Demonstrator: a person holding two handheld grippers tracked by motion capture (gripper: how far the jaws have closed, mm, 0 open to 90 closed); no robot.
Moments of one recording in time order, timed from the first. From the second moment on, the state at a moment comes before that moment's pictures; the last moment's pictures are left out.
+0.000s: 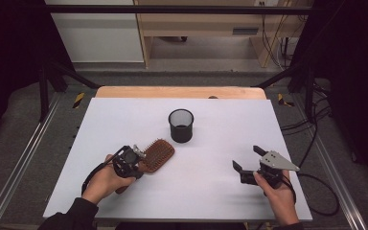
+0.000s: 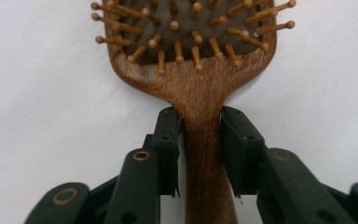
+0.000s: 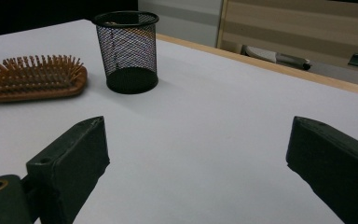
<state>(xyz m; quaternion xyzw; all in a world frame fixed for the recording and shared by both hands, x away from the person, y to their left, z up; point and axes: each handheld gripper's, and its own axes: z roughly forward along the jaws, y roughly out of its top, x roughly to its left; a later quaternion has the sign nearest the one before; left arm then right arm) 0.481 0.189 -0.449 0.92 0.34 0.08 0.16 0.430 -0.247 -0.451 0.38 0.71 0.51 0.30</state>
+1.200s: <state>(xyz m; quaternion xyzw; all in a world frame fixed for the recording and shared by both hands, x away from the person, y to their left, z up) 0.448 0.216 -0.441 0.85 0.35 0.19 0.34 0.428 -0.240 -0.451 0.38 0.70 0.54 0.27</state>
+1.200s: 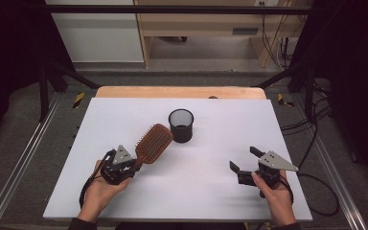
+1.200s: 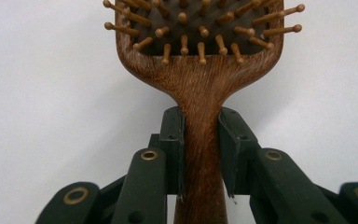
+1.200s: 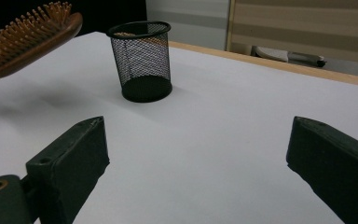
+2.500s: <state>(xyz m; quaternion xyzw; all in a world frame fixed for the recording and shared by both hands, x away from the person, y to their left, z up) 0.440 0.222 -0.436 0.79 0.36 0.24 0.44 0.426 -0.214 -0.445 0.43 0.68 0.58 0.17</state>
